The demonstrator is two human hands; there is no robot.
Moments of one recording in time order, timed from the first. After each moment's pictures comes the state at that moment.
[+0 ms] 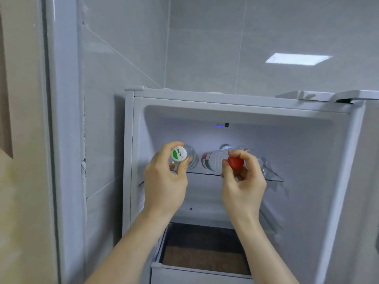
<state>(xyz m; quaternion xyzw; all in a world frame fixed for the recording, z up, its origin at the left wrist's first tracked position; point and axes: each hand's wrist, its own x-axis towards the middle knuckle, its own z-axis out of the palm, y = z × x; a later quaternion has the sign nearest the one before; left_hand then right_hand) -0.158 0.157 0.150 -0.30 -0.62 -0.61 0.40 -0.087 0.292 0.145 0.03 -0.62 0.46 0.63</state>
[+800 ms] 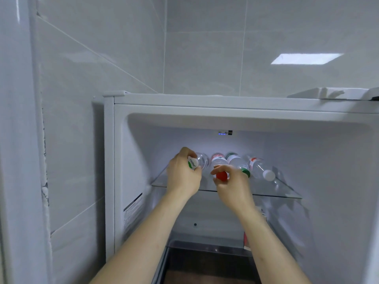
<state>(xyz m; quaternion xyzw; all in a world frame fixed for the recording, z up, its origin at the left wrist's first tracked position) -0.258 0.248 0.173 -0.24 -0.77 -0.51 0.30 -0.198 0.382 0.144 -0.07 -0.83 0.34 0.44</state>
